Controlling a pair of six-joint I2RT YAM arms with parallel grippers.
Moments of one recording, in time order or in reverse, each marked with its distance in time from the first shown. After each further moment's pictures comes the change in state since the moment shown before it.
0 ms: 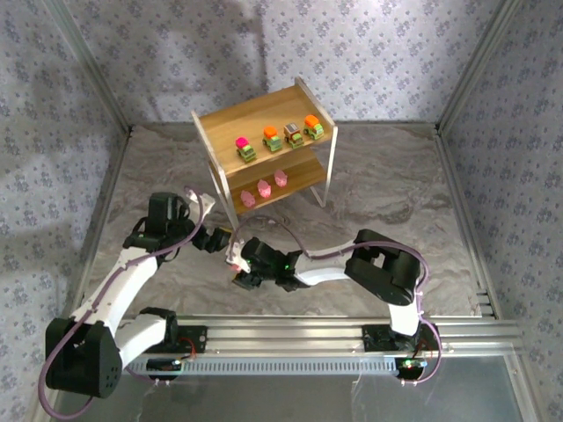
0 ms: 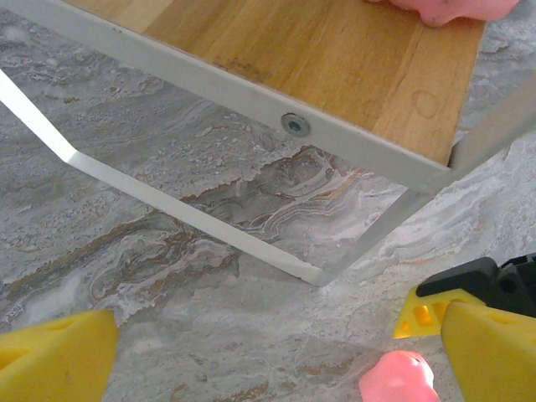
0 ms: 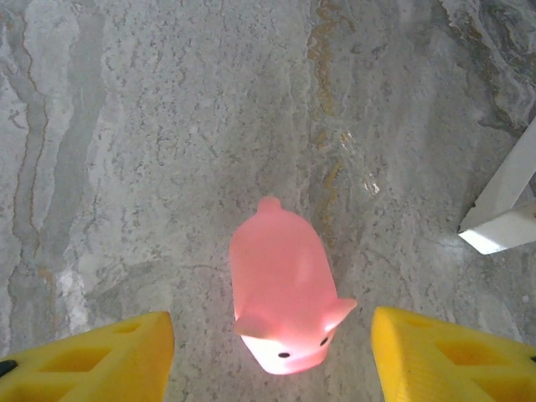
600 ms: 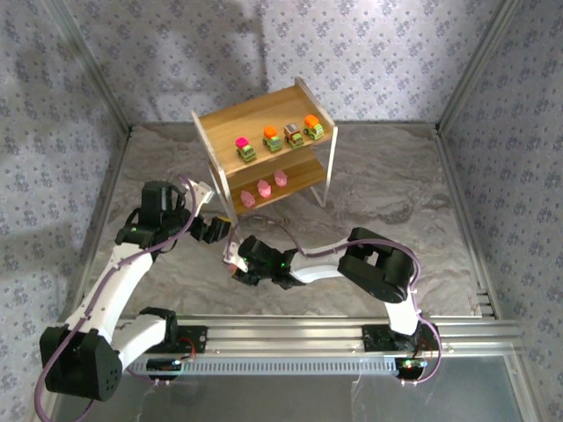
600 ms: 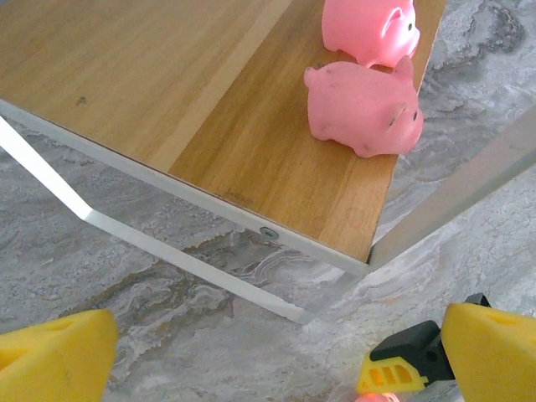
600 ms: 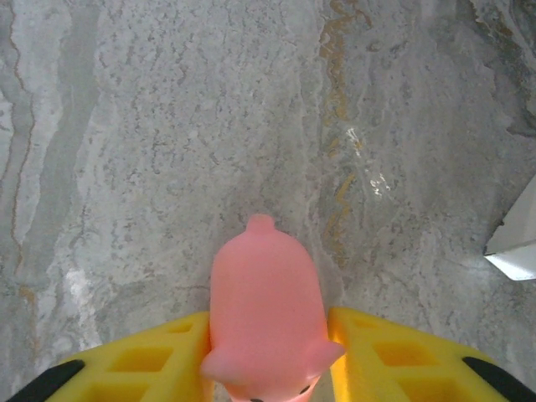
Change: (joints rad) left arm 0.002 -0.017 0.129 -0.087 0.045 -0.019; right arm -0.012 0.042 0.038 -0.009 -0.029 -0.015
